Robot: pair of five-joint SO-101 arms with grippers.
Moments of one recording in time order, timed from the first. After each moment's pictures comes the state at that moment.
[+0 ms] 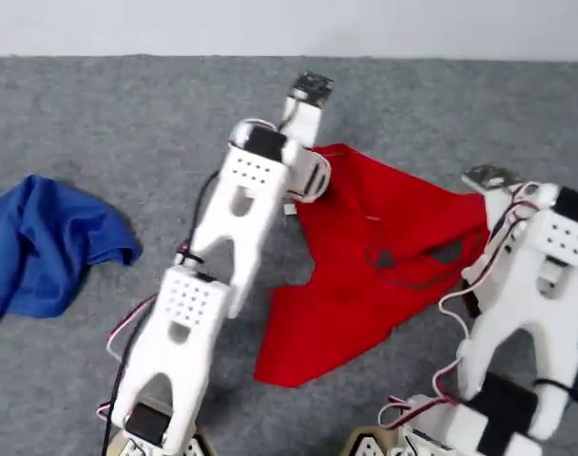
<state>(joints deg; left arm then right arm) 19.4 63.8 -69.1 87.2 5.8 25.2 -10.4 13.3 100.7 44.6</state>
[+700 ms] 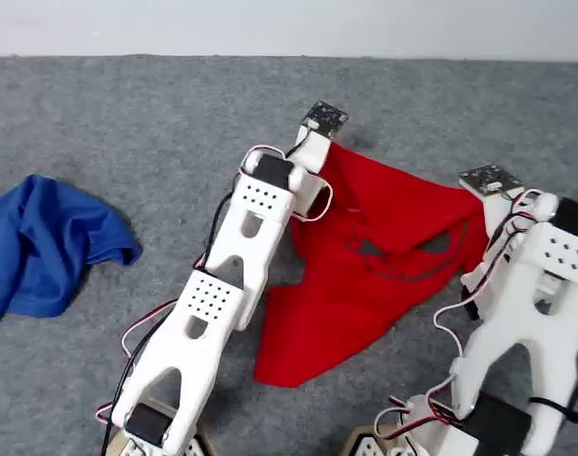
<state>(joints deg) 19.3 84.2 -93.5 93.1 0.9 25.2 -14.7 14.8 100.7 45.2</state>
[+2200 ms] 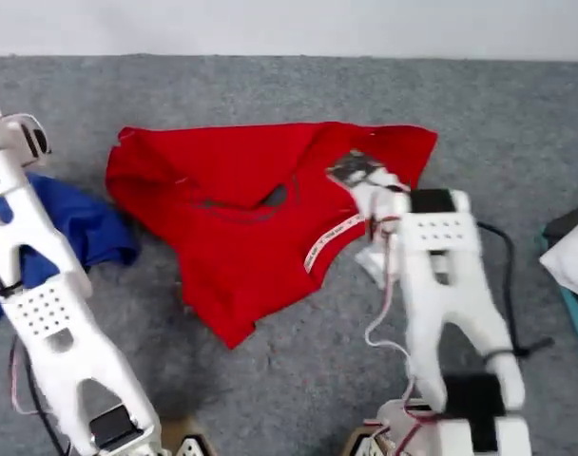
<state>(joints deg) -32.7 56.3 -84.5 98.9 4.1 -6.6 -7.2 22.9 76.1 33.9</state>
